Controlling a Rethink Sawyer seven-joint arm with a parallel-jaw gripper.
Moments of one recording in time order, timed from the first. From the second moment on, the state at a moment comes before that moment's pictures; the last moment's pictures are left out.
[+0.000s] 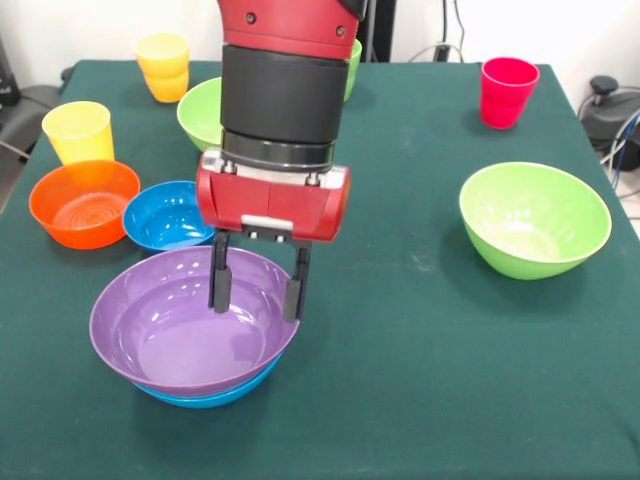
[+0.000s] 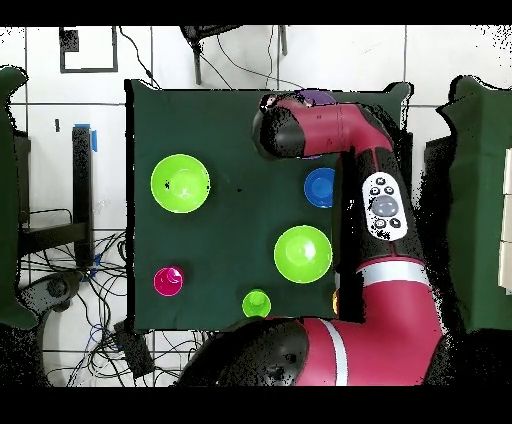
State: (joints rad) arm -0.41 -0.47 0.31 1.15 -0.55 0.47 1.99
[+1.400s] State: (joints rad) arm -0.44 -0.61 0.29 1.40 -0.59 0.50 1.99
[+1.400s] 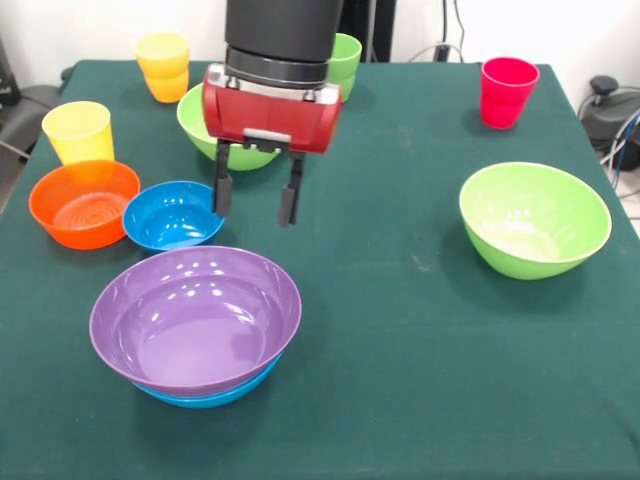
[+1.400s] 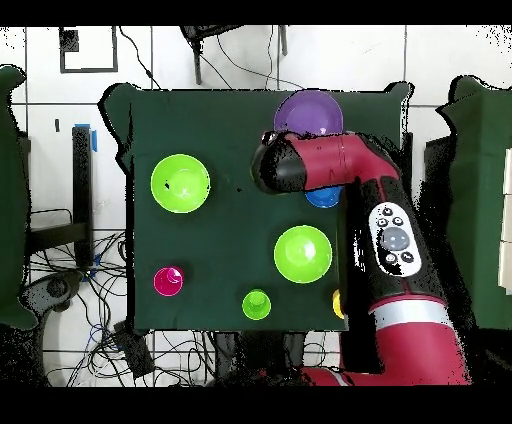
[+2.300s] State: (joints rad) arm -0.53 -0.61 0.28 1.50 -0.67 0.50 1.99
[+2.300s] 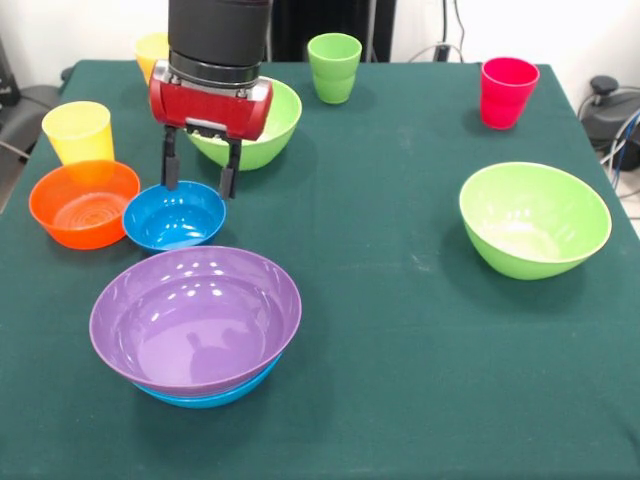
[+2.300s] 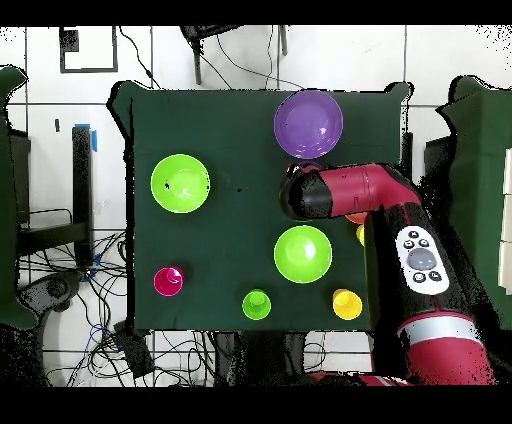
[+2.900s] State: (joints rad) arm -0.53 -0.55 0.28 1.50 -0.71 0.50 1.99
